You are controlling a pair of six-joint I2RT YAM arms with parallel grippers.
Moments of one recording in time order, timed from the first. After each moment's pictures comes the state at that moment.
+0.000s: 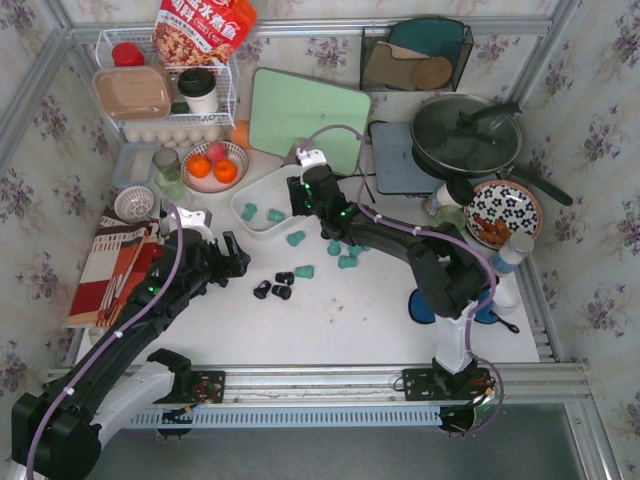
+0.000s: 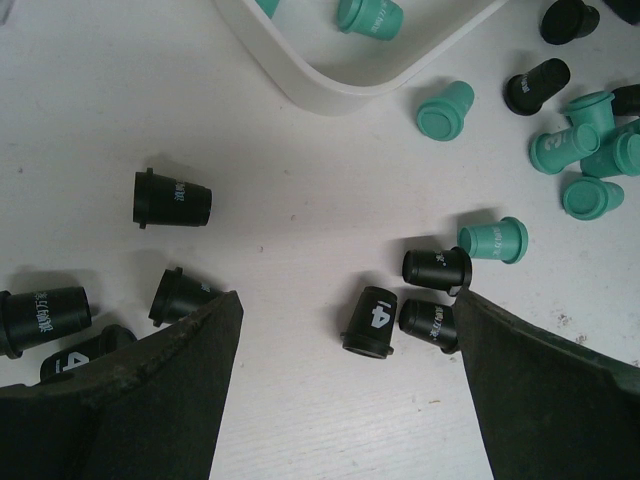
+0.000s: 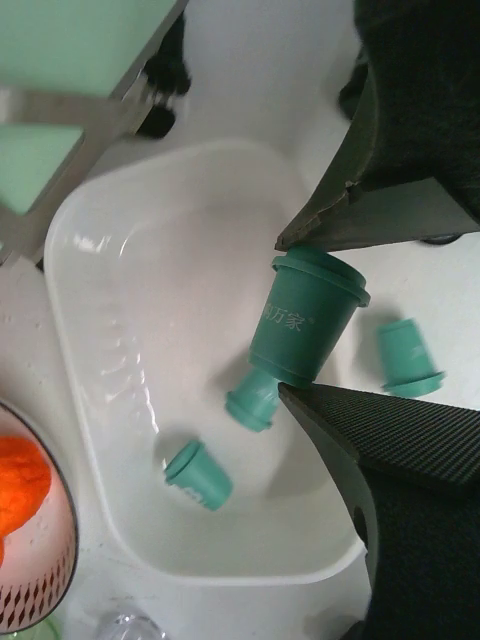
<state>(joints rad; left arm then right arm) -0.40 0.86 0.58 -0.28 -0.01 -0.42 0.71 1.91 1.32 0.16 0.23 0.21</state>
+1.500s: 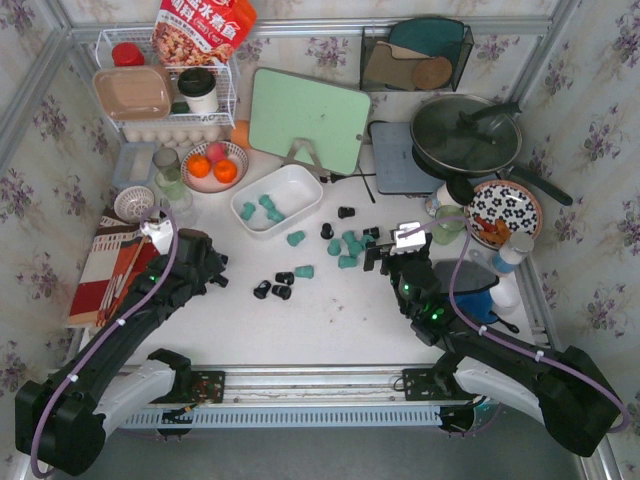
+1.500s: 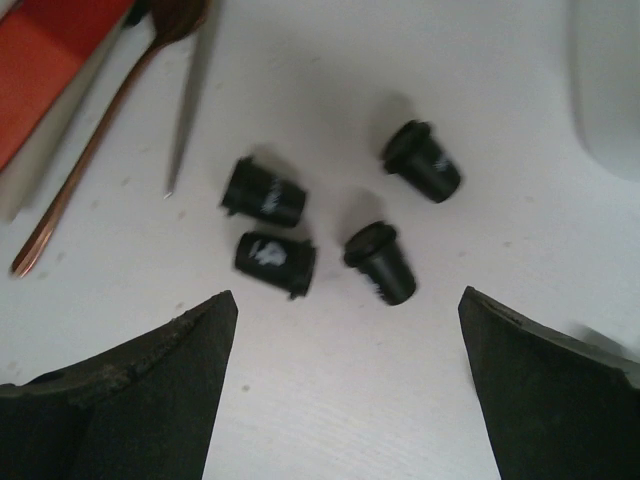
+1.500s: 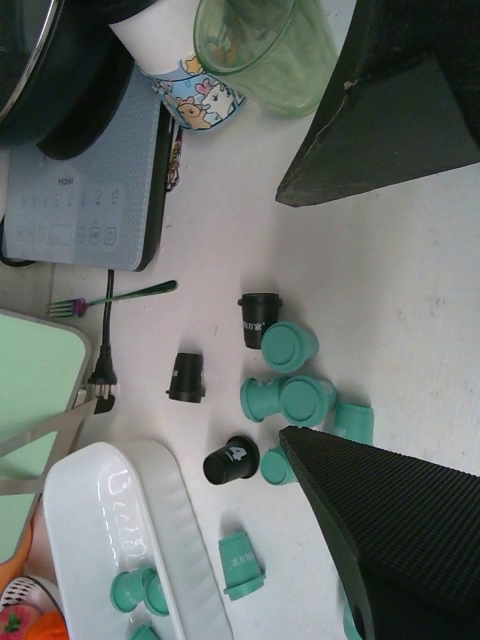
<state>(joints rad) -0.38 0.93 0.65 -0.63 -0.47 -0.77 0.73 0.93 0.27 0.59 0.58 0.03</state>
